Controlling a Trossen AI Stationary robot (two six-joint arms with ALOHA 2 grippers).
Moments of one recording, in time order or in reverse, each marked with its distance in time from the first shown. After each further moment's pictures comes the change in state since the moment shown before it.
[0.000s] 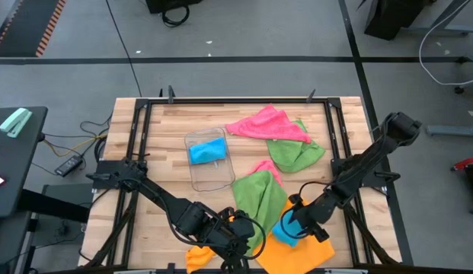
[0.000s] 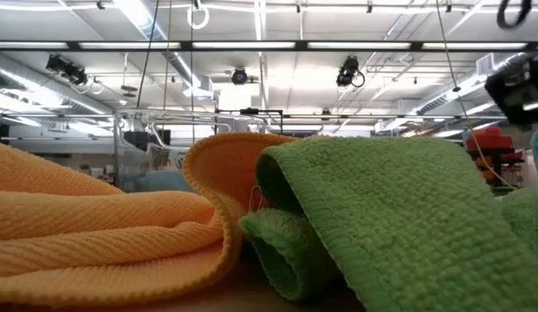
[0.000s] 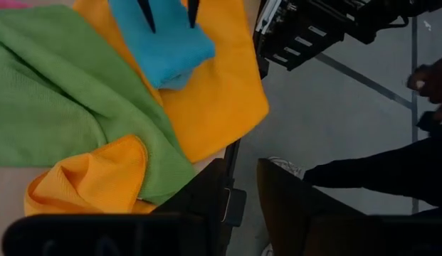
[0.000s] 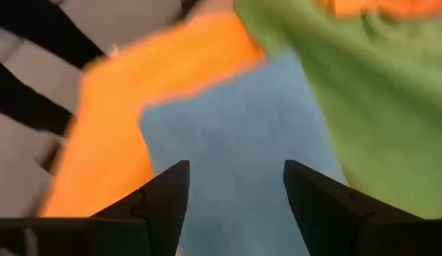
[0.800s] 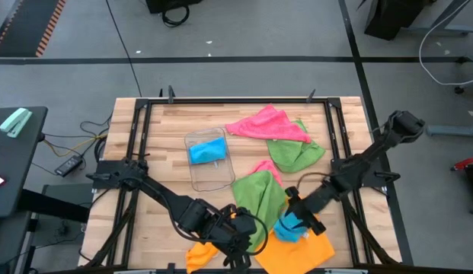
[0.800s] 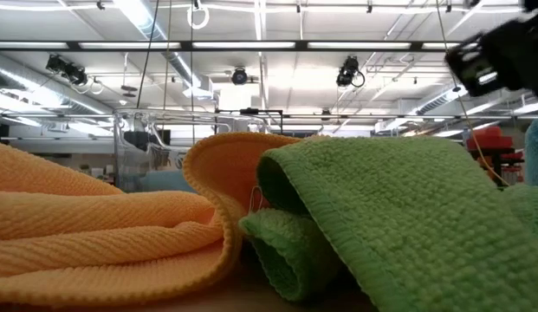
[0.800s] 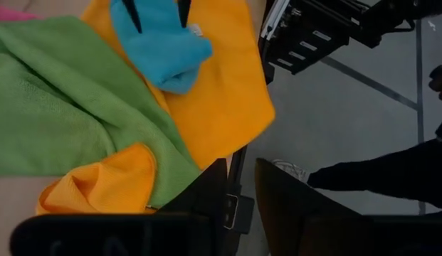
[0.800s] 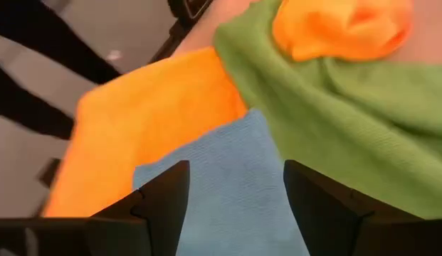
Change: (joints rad) left arm 0.019 0.000 0.000 0.001 0.000 0.029; right arm -0.127 -0.066 0.093 -0.150 -0.100 -0.117
